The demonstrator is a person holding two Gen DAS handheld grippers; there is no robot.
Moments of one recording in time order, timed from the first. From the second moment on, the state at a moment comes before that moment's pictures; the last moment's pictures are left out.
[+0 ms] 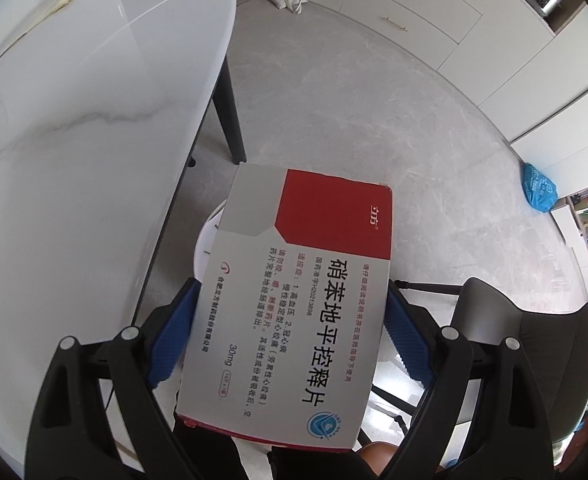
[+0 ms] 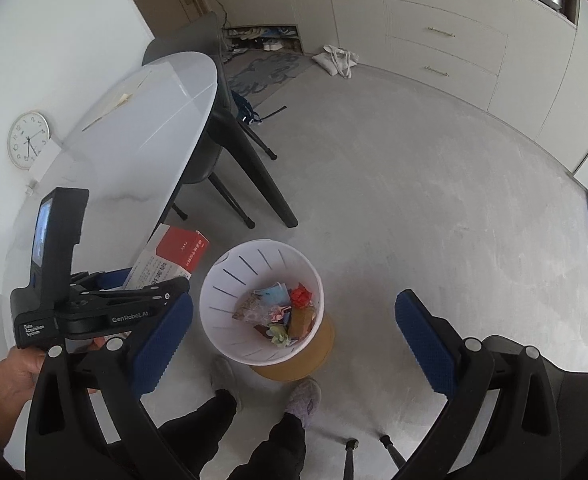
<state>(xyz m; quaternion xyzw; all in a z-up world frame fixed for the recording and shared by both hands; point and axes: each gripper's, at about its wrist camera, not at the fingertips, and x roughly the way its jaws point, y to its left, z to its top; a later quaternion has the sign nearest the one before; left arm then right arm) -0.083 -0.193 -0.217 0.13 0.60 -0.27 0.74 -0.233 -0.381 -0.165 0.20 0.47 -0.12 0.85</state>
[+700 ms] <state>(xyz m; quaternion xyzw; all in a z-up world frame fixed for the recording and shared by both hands) -0.094 -0.197 -0.193 0.13 0.58 -0.26 0.76 -0.220 -0.382 -0.164 0.20 0.48 -0.10 0.85</state>
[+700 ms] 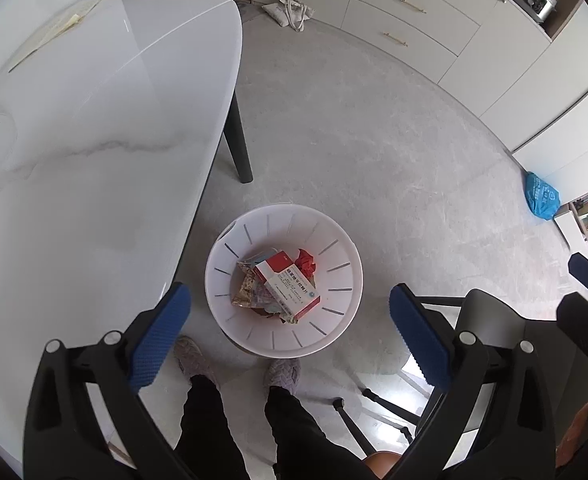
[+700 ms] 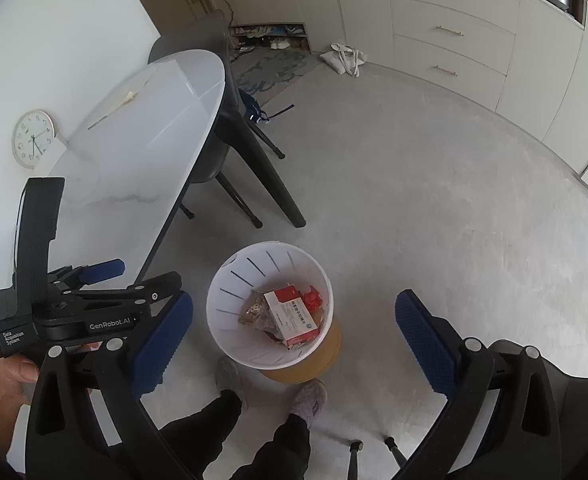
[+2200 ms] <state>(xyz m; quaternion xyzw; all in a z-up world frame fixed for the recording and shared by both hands) -0.002 0.088 0.125 0.02 0.33 0.00 0.94 -0.037 -0.126 0.117 0.02 0.29 0.00 0.96</state>
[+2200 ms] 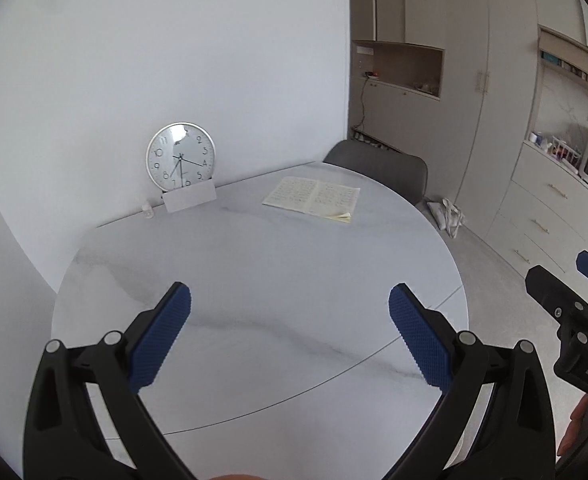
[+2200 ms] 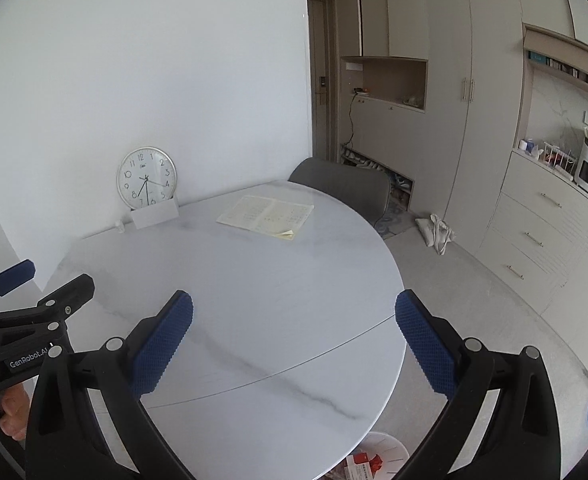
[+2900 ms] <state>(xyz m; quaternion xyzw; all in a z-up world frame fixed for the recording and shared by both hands) 0.008 0.083 0.121 0.01 0.34 -0.03 0.94 -0.034 -0.134 0.115 0.04 0.29 -0.01 0.95</state>
